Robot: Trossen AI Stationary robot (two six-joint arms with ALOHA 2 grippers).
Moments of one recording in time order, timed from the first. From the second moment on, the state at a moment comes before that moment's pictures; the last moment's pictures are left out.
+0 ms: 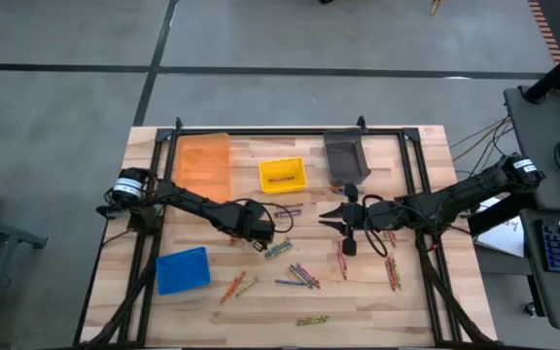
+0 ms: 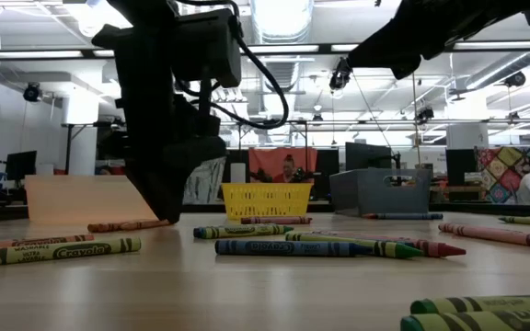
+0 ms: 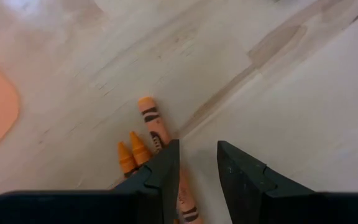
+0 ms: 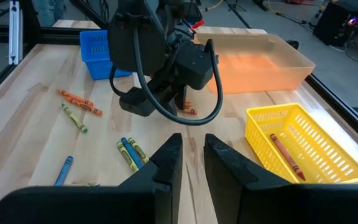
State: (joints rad) left arm -0.15 1.85 1.12 -0.76 -0.30 -1.02; right arm 0.26 1.14 0.61 0.17 0.34 0.07
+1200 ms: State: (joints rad) left arm -0.15 1.85 1.14 -0.85 -0.35 -1.01; right arm 0.26 1.14 0.61 0.17 0.37 0.05
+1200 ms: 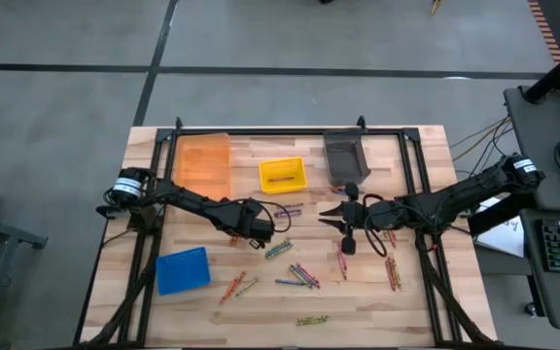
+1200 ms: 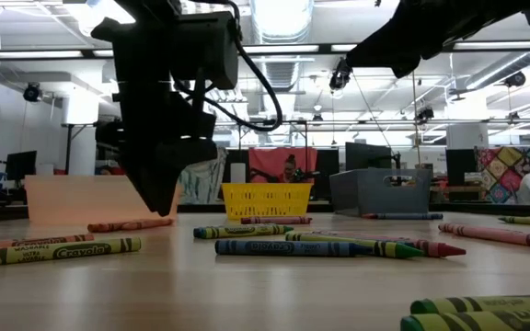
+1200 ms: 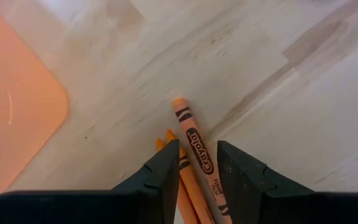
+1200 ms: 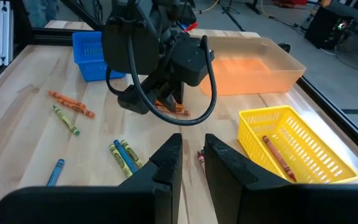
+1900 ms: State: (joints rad) left arm -0.15 1.85 1.11 -0.81 -0.38 -1.04; right arm 0.25 1.14 0.61 0.17 0.37 0.05
